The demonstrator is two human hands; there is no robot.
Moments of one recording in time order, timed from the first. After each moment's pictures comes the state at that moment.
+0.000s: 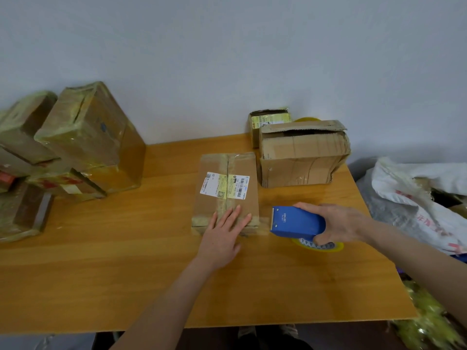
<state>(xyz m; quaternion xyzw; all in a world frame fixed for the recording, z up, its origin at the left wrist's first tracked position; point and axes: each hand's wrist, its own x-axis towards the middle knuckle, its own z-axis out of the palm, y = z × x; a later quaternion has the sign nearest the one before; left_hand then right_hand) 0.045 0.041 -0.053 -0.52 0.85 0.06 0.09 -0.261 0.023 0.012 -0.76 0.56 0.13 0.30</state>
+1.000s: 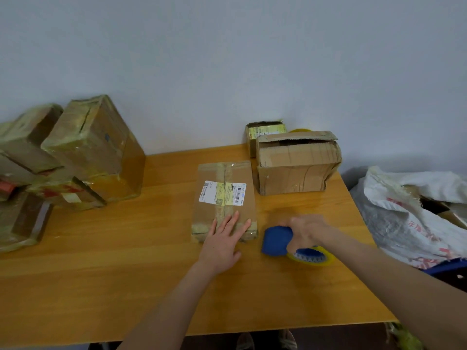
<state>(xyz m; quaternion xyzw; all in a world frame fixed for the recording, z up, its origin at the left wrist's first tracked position) 0.044 0.044 -0.047 -0.52 0.85 0.08 0.10 -0.196 0.018 0.008 -0.72 0.60 0.23 0.26</state>
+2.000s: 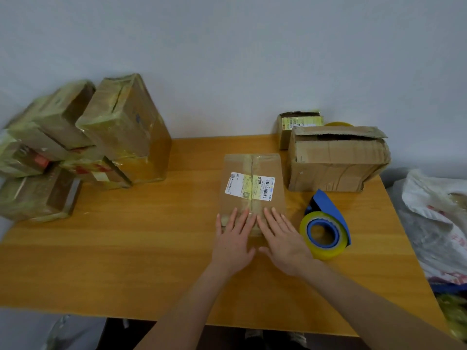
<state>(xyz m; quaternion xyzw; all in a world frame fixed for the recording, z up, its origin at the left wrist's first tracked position) 0.075 0.054 -0.063 -0.59 0.80 0.08 0.05 -0.097 0.047 -0.065 -0.84 0.53 0.03 0.12</state>
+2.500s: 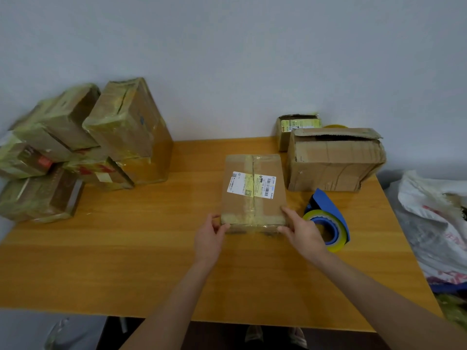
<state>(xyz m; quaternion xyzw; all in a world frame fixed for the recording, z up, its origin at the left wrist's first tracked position) 0.112 0.053 -0.046 -0.75 0.53 0.29 -0.28 -0.120 0.041 -0.038 -0.66 0.67 -0.12 0.32</state>
